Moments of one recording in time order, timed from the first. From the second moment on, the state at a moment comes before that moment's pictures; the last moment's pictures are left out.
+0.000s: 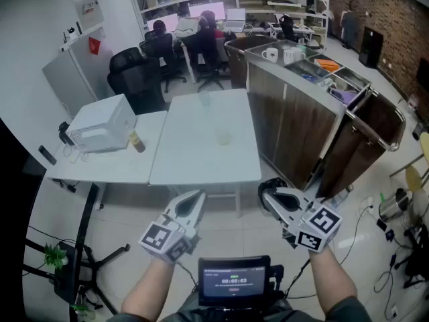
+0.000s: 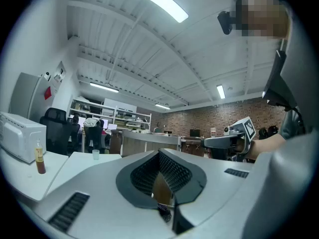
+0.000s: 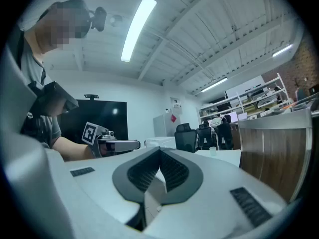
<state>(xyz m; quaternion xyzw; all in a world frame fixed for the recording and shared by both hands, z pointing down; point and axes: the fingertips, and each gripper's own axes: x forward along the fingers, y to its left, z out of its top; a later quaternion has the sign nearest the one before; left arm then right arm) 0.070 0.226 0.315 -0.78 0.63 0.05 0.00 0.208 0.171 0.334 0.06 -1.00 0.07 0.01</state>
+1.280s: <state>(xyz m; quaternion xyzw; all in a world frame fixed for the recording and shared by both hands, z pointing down) -0.063 0.147 0.325 -0.77 0.64 0.07 -0.02 0.081 0.072 0.341 0.09 -0.99 0.07 0.03</state>
